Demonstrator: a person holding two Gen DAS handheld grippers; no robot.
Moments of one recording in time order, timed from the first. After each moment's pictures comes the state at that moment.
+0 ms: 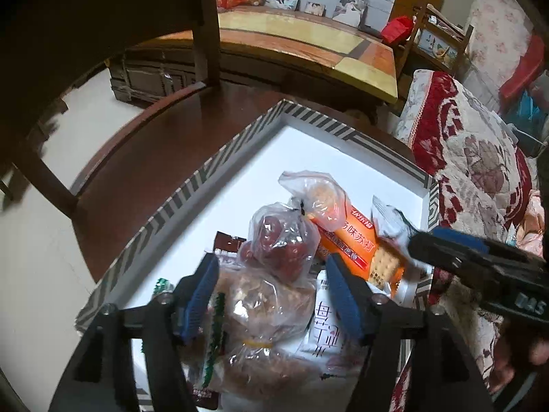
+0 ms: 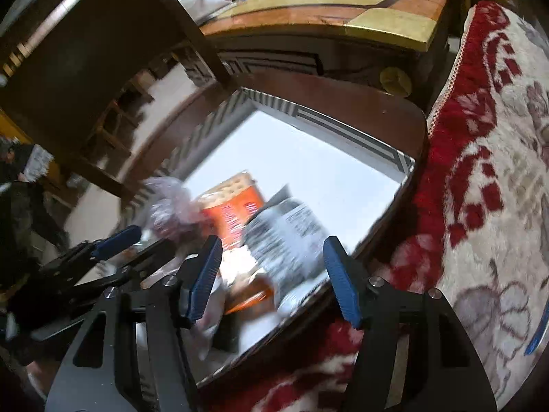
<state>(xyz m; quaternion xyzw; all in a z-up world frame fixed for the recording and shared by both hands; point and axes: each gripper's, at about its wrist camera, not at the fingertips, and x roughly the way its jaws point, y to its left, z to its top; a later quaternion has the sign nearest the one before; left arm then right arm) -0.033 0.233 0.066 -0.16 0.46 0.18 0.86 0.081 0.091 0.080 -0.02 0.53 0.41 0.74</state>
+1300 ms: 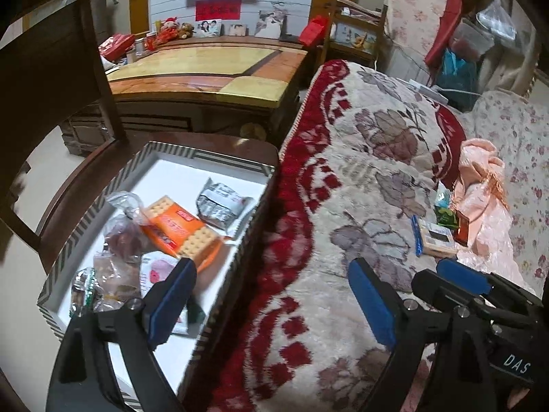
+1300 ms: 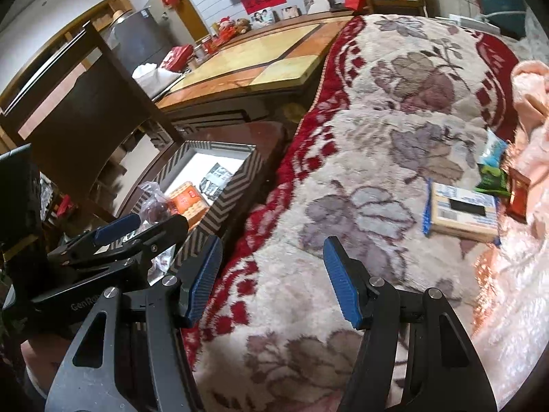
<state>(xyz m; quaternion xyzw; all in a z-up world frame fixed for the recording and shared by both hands) -0.029 0.070 0.118 -0.09 0.43 0.08 0.90 0.016 -0.107 0.127 0.07 0.46 0.30 0.83</state>
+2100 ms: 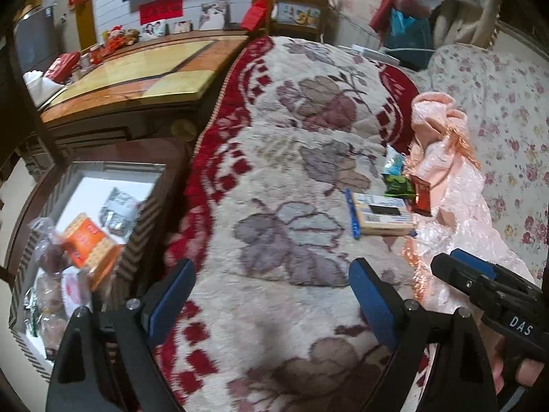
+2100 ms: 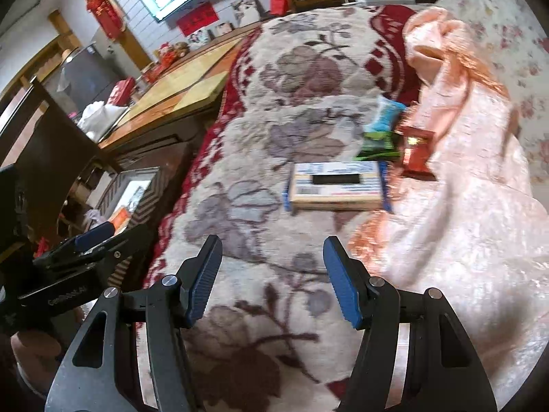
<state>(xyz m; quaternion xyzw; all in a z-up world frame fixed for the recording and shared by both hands) 0.005 -0.032 0.105 -0.04 0.45 0.00 0.89 0.026 -0.240 0.105 0.12 0.47 0.19 0.85</state>
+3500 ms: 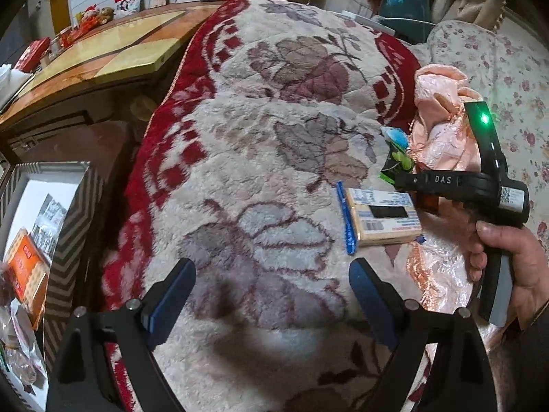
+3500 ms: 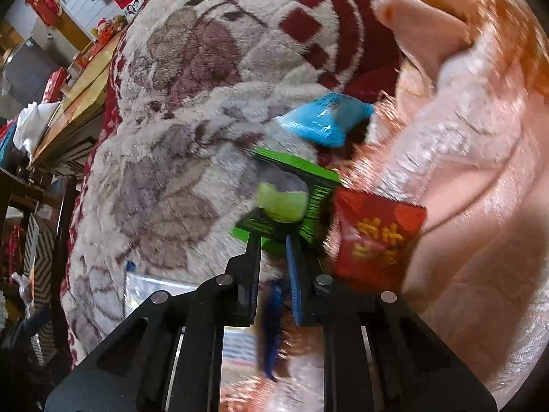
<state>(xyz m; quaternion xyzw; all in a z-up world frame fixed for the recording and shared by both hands) 0.070 -0.053 0.056 -0.05 0.50 -0.05 0.86 0.214 -0.287 0.015 0.09 0.57 0.12 0.81</state>
